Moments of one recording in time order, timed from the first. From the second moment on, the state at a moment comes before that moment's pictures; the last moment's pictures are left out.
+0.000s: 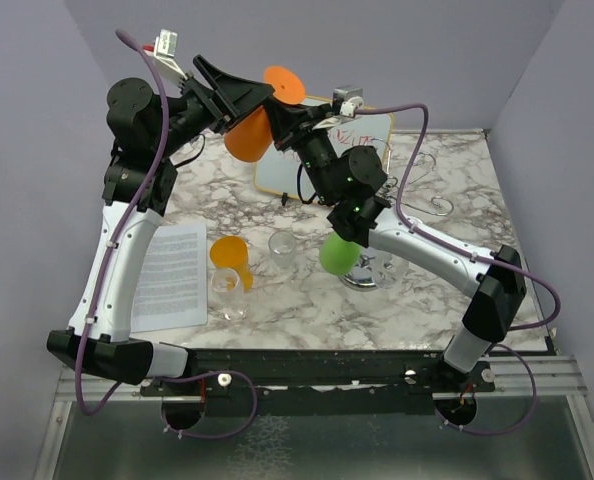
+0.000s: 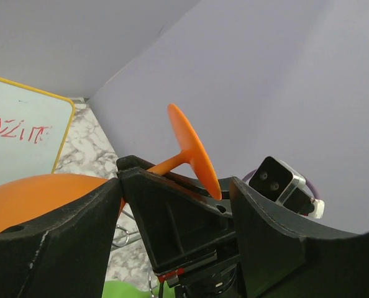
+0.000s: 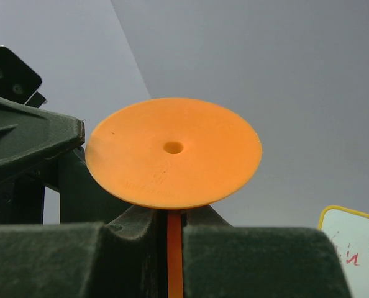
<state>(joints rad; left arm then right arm) -0.22 1.35 1.69 -0.13 0.59 -1.03 0.92 1.70 1.56 0.74 0.32 0.16</state>
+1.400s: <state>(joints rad) -0.23 1.33 1.72 -0.16 0.59 -1.01 0.92 1.74 1.57 0.78 0.17 0.08</state>
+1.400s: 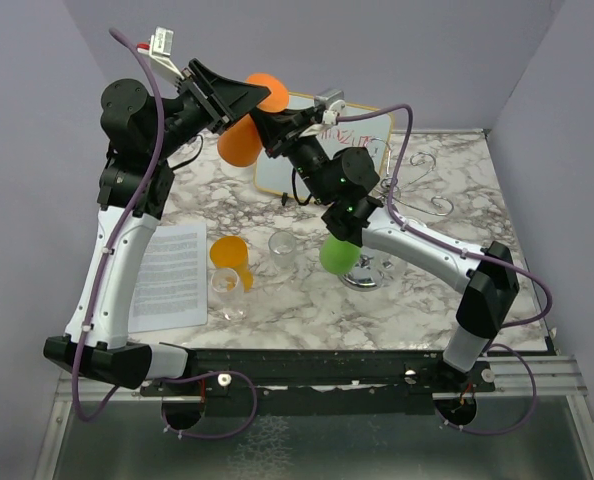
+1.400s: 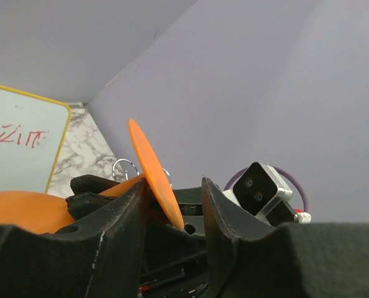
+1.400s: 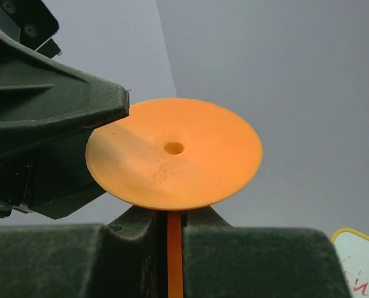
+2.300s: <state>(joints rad) -0.23 1.34 1.85 -0.36 0.32 -0.80 0.92 1.61 1.45 0.81 0.01 0.11</state>
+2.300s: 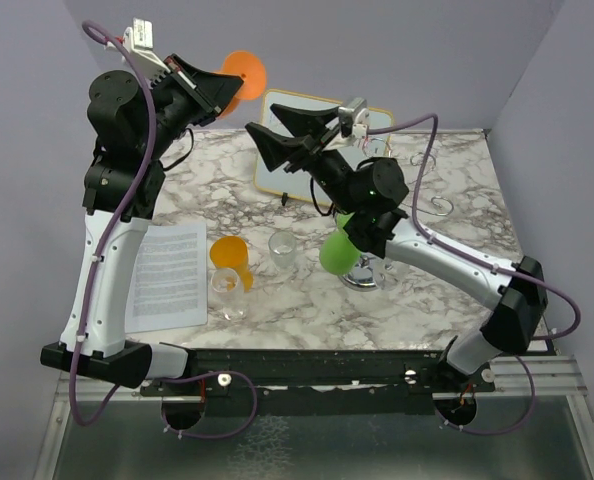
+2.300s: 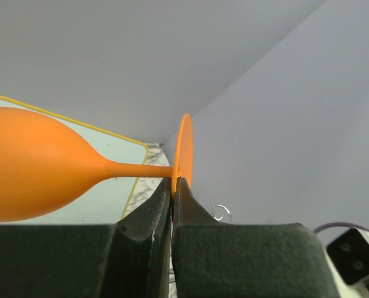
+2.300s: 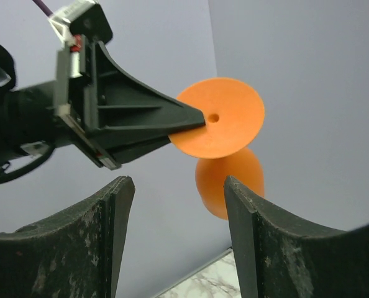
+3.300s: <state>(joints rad) -0.31 1.29 1.47 -0.44 0.81 -0.67 0.92 0.81 1.09 0.21 0.45 0.33</state>
